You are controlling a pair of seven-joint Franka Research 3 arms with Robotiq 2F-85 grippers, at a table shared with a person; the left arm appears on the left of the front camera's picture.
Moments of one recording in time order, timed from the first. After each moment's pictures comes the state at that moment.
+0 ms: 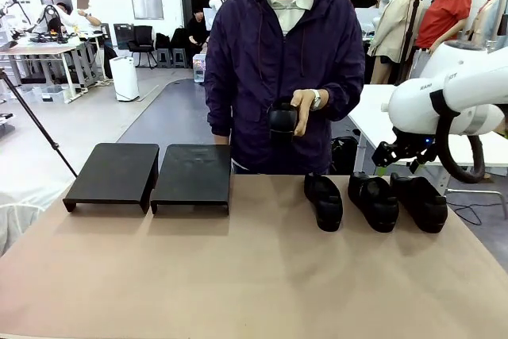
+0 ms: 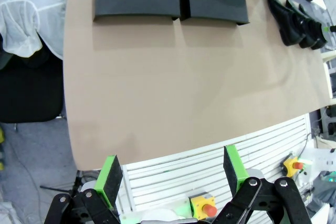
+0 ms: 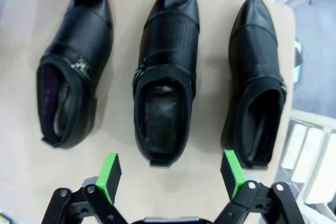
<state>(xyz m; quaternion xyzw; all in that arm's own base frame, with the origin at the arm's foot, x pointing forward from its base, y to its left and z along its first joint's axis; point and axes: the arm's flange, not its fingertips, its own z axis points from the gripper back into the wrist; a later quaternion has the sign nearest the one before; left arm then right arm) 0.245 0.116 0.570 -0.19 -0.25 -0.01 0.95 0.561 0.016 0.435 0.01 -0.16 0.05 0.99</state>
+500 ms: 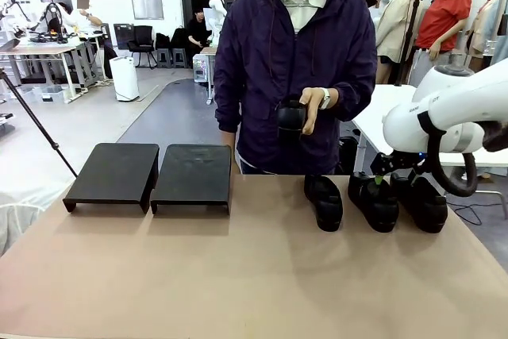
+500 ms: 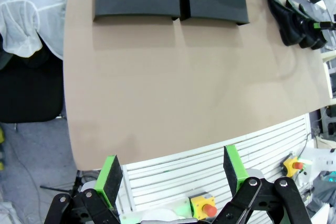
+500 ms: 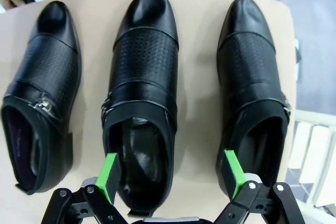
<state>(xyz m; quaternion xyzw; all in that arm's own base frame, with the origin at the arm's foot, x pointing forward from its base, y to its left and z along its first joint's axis) 0.245 0.116 0.570 -0.19 -0.25 -0.01 0.95 0.591 0.003 0.387 0.00 -0.16 0.00 0.99</state>
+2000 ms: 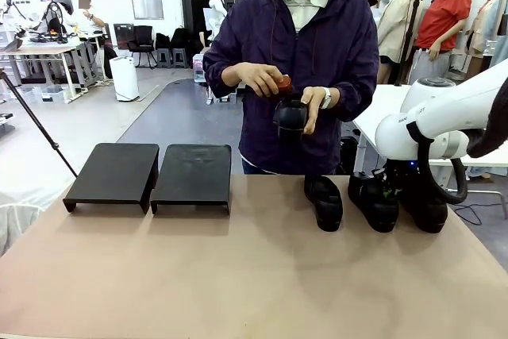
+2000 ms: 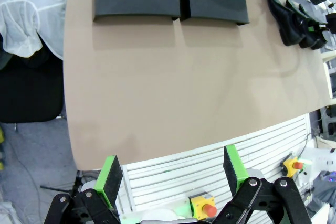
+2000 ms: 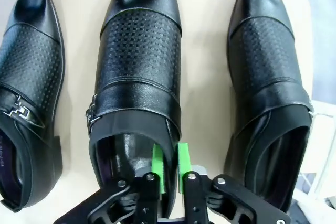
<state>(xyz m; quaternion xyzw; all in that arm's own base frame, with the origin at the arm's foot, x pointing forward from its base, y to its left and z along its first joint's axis) 0.245 0.116 0.570 -0.19 -0.25 -0.01 0.95 0.605 0.008 0.356 -0.01 -0.12 0.00 0.99</state>
